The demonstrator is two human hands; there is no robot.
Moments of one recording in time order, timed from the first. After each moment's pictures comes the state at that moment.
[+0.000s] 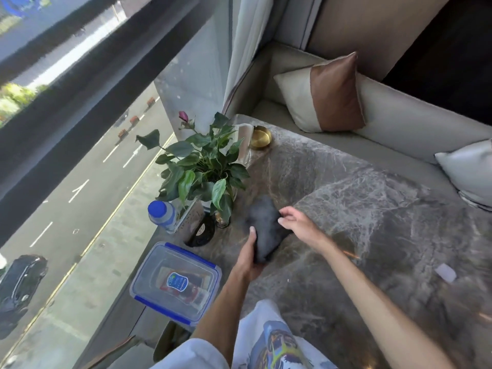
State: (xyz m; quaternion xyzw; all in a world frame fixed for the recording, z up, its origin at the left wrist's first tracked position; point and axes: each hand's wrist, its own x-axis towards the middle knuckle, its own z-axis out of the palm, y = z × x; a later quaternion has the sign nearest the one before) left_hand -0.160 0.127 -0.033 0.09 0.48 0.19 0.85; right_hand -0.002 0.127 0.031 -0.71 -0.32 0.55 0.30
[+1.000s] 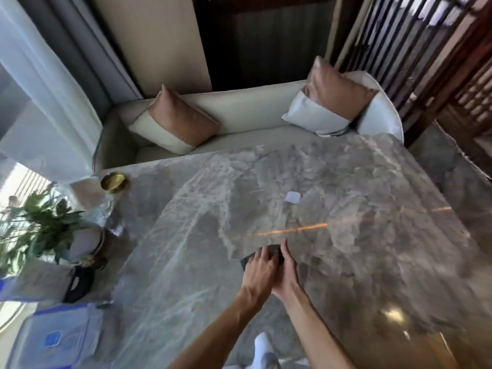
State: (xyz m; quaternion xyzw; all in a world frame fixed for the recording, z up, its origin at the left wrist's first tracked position) left_hand 0.084 -0.230 0.073 0.97 0.18 -0.10 0.12; right_hand 0.135 -0.287 0.031 -0.34 0.23 0.50 0.76
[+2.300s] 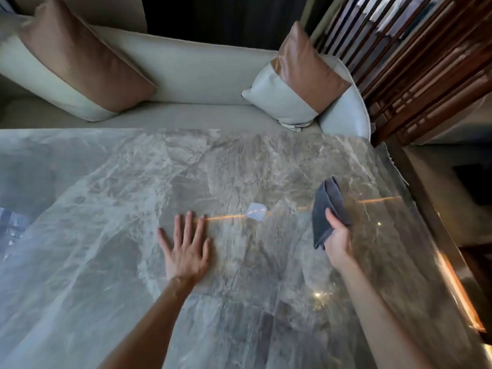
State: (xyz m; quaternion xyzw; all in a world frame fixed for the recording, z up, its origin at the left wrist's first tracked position) left_hand 0.212 -0.088 -0.144 0.93 0.33 -0.08 0.17; right_hand 0.425 -0.332 -0.049 -0.69 0.15 0.17 0.69
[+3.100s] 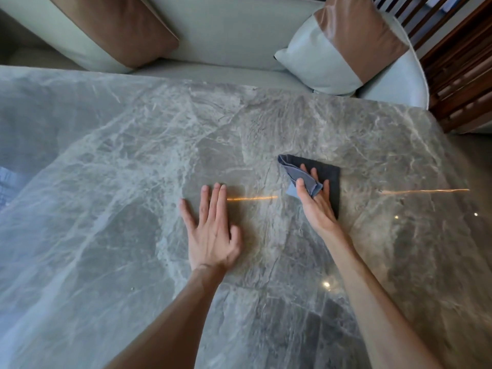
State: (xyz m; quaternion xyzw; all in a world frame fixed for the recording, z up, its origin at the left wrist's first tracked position) left_hand 0.207 -0.086 -0.160 0.92 0.33 0.04 0.22; right_hand 0.403 -0.221 -0.147 -0.91 -0.23 0.23 0.27
